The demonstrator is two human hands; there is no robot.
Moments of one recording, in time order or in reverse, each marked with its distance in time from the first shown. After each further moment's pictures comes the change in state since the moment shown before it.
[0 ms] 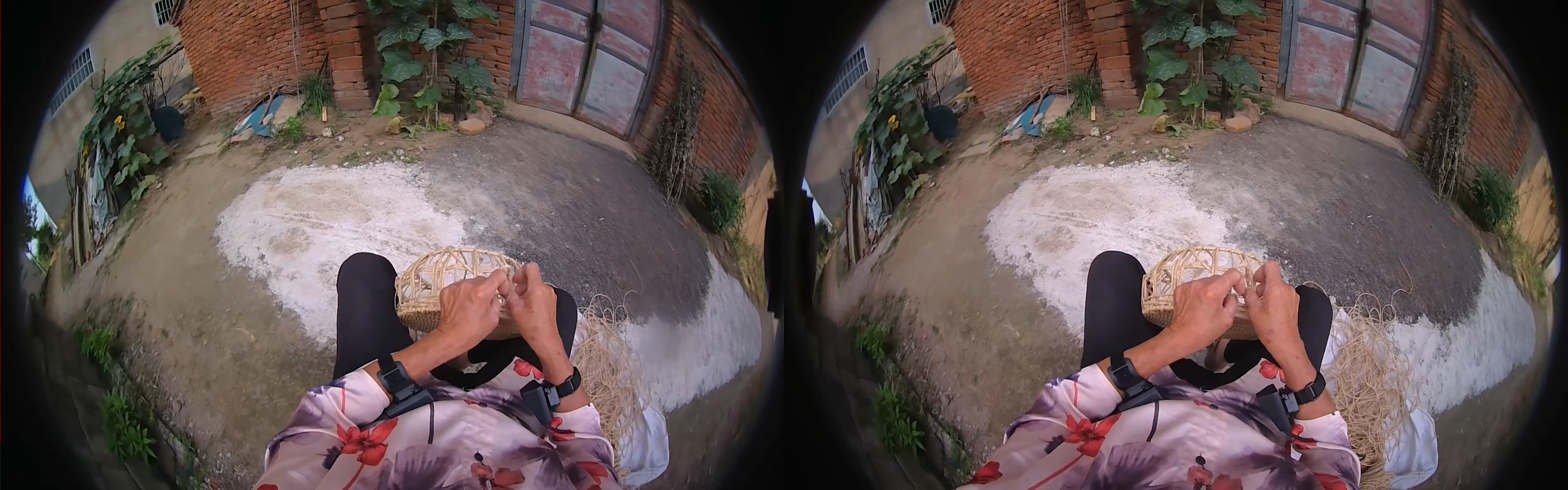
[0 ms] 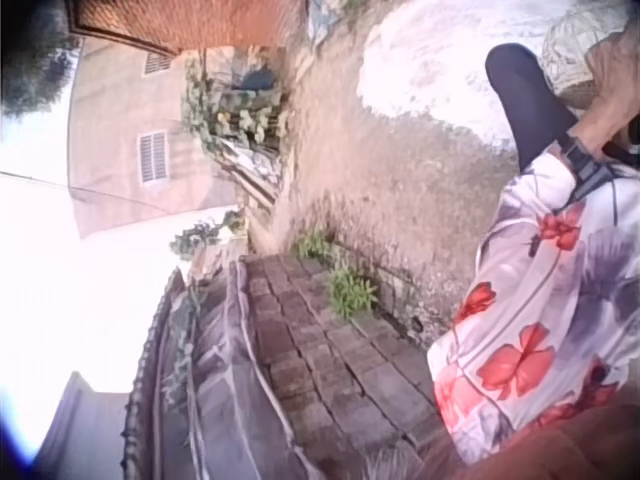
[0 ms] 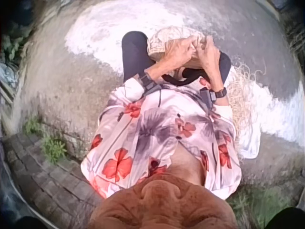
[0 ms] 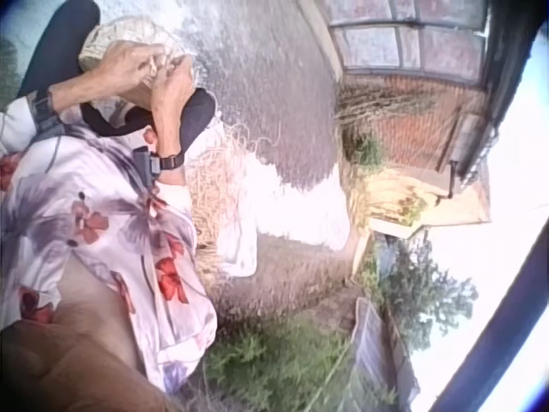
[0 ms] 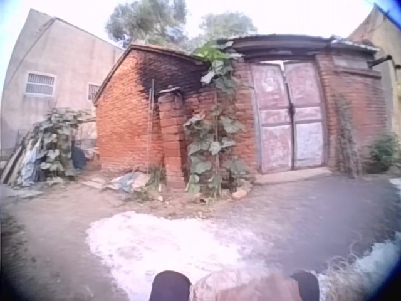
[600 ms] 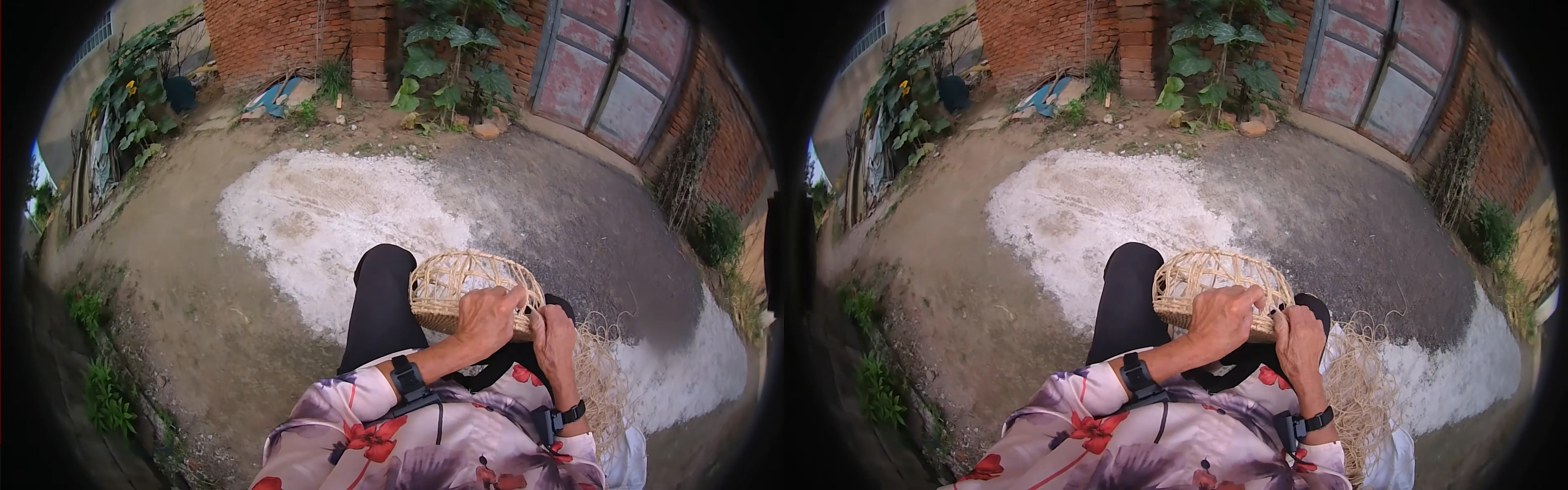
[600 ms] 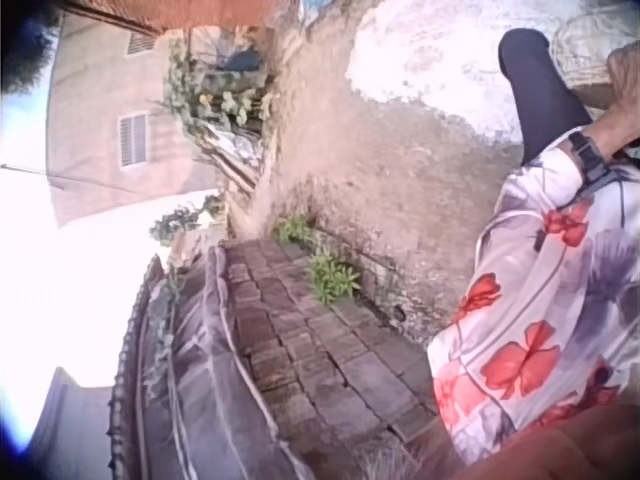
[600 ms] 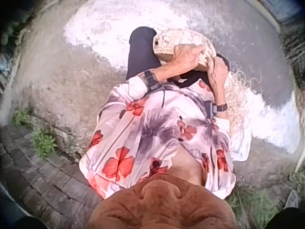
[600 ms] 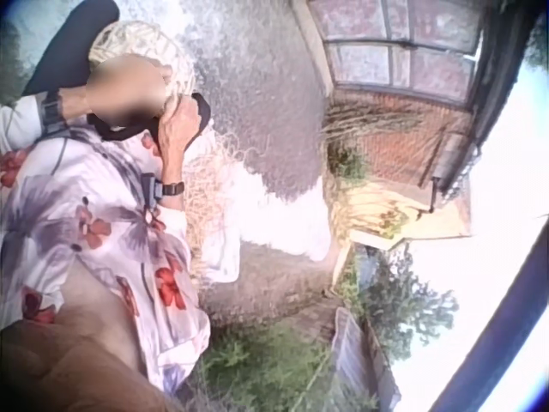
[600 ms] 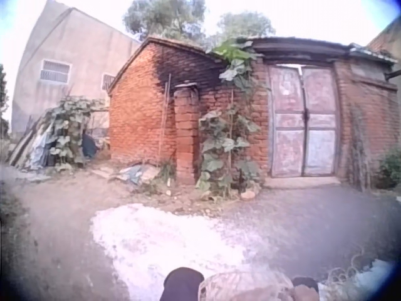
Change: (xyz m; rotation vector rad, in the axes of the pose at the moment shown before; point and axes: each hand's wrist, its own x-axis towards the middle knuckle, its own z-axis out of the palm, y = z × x) left_hand -0.009 -0.004 0.005 -0.066 0.035 0.064; right_hand -0.038 0.026 -0.014 -0.077 -0.015 0.021
